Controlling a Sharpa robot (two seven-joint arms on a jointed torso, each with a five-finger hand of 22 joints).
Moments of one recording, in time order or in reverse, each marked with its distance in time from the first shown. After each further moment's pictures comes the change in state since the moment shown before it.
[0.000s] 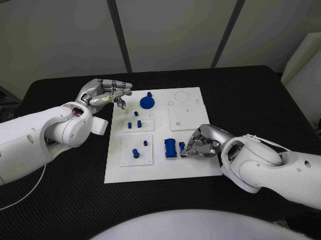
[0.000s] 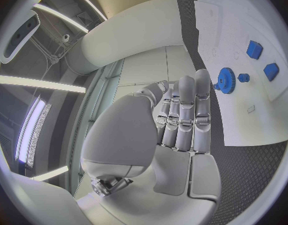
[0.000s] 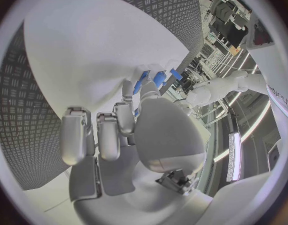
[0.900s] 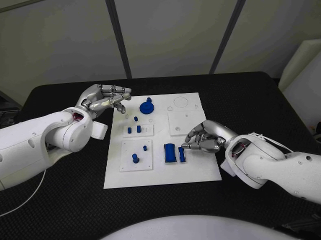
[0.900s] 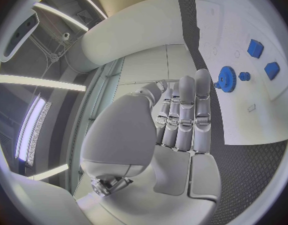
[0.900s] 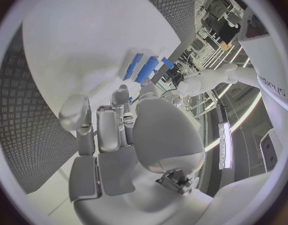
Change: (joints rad) left arm -0.004 0.007 0.000 -0.019 0.023 0.000 0.003; left_hand -0.024 -0.007 -0.014 0.005 0.000 -0.002 -0.002 0.000 0.000 -0.008 0.000 0.007 0.001 -0.029 0.003 -0.009 -0.010 0.000 -0.011 0.007 -0.020 -0.009; right arm 0.030 -0.013 -0.001 -0.090 0.172 -0.080 0.285; right_hand -0.019 0.016 -0.059 0.073 0.066 -0.141 0.065 -0.084 -0.034 -0.242 0.055 -0.539 -0.348 -0.004 0.042 -0.240 -0.129 0.071 -0.205 0.033 -0.340 -0.305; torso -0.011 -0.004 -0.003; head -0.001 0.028
